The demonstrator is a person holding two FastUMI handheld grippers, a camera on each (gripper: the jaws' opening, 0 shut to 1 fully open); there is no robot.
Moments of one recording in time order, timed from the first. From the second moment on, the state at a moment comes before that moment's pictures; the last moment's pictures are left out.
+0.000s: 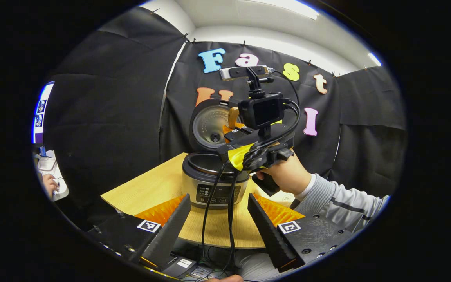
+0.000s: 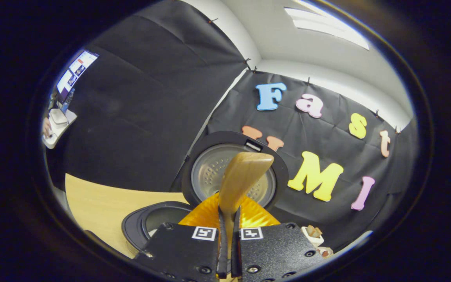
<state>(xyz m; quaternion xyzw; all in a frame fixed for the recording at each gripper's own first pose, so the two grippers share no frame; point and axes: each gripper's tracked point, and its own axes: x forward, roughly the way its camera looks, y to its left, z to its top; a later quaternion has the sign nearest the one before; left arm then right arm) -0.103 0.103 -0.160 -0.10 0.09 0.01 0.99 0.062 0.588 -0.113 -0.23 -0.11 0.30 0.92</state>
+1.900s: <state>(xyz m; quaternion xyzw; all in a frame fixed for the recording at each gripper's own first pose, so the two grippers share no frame) -0.035 -0.029 -0.122 -0.02 0.04 -0.04 1.00 0.193 0.162 -0.120 0.08 0.06 0.14 0.99</state>
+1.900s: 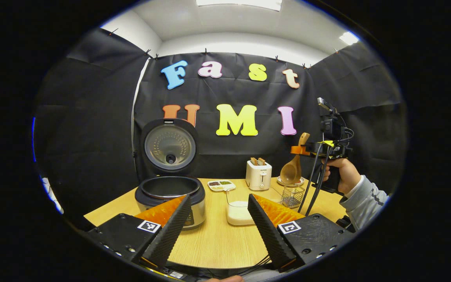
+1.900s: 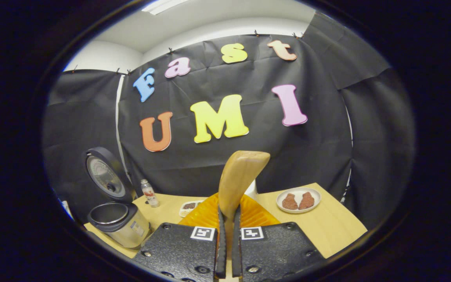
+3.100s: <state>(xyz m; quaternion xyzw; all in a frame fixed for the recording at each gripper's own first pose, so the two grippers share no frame) 0.021 -0.039 -0.130 -0.06 0.05 -0.04 1.00 0.253 0.094 -0.182 0.06 0.06 0.08 0.99</state>
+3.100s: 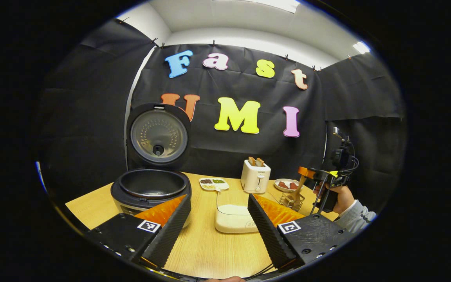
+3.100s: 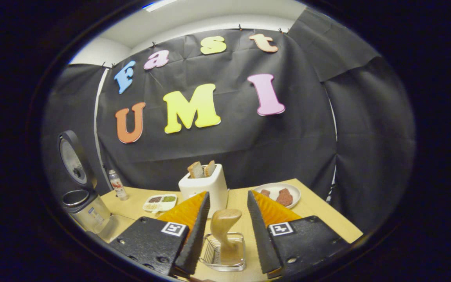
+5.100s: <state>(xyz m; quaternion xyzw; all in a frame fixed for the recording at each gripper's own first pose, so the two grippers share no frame) 0.248 0.132 0.065 -0.03 -0.02 0.06 1.00 0.045 0.110 -0.122 0.00 0.02 0.11 0.99</state>
